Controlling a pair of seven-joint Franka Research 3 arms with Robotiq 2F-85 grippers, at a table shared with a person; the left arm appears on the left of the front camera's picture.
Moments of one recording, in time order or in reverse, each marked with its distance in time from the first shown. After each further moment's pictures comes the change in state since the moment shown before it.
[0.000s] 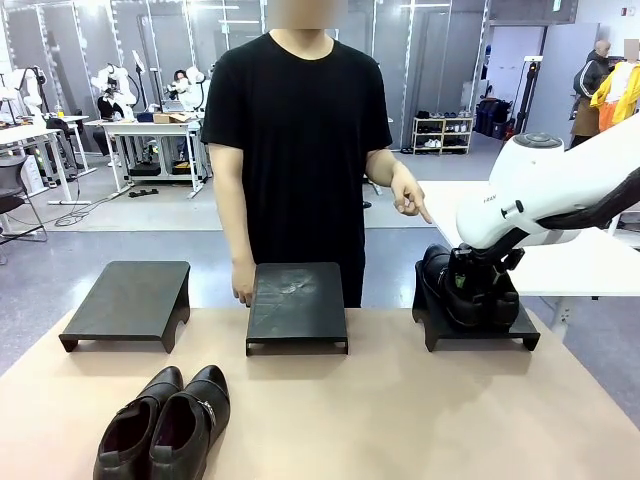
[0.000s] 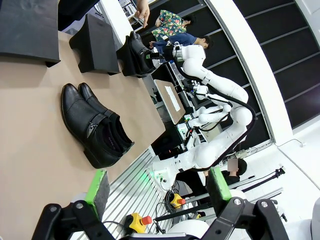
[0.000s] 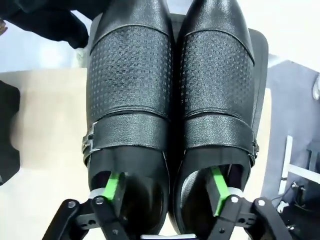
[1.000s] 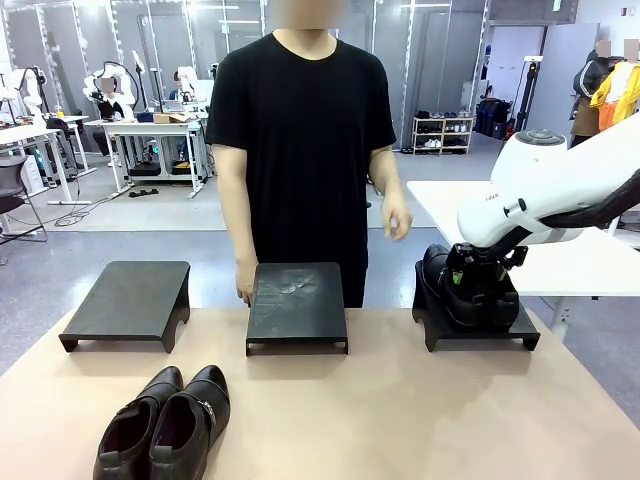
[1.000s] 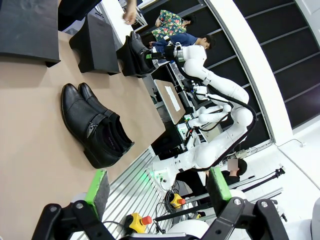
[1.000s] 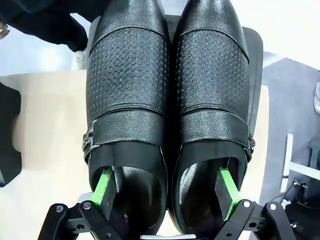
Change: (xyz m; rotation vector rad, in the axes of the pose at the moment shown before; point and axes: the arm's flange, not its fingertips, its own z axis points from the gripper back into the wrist) left arm 0.000 0.000 0.000 0.000 0.000 0.000; right arm -0.002 -0.001 0.005 -0.003 -0.004 -0.022
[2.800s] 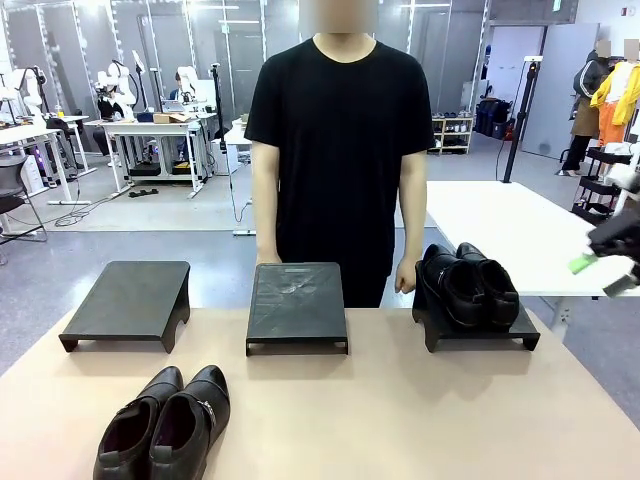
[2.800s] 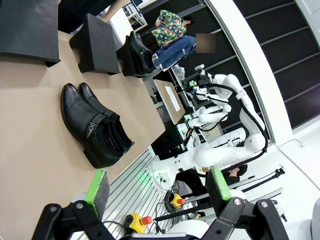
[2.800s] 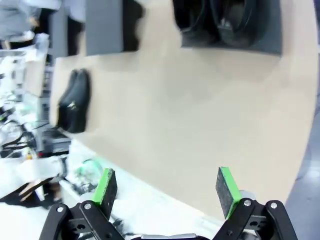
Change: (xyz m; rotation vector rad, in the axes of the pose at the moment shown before) left arm 0.000 0.000 0.000 -0.001 0.000 0.001; right arm -0.187 -0.162 0.175 0.711 0.100 -0.101
